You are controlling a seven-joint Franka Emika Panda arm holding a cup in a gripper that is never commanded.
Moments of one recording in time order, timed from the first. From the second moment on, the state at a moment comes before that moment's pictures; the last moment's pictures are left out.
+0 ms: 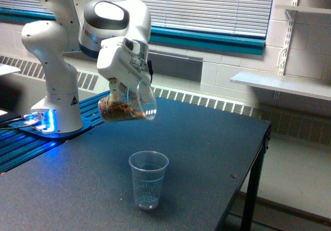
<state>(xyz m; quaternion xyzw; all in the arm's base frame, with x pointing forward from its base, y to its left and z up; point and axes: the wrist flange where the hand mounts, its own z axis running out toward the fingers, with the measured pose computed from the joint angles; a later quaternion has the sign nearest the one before) 0.396 -0.174 0.320 0.86 -0.37 0.26 0.24</state>
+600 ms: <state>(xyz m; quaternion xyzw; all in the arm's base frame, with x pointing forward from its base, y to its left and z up) 0.390 -0.184 0.307 0.86 -0.38 0.22 0.27</state>
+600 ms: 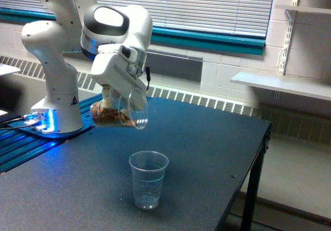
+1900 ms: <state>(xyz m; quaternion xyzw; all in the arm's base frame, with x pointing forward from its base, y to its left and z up) 0.399 -0.179 0.287 0.86 -0.37 0.15 0.31</state>
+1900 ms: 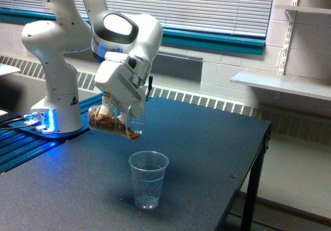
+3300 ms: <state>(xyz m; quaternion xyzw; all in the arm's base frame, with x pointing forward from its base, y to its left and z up) 0.418 -0.169 0.276 0.85 -0.38 0.11 0.34</state>
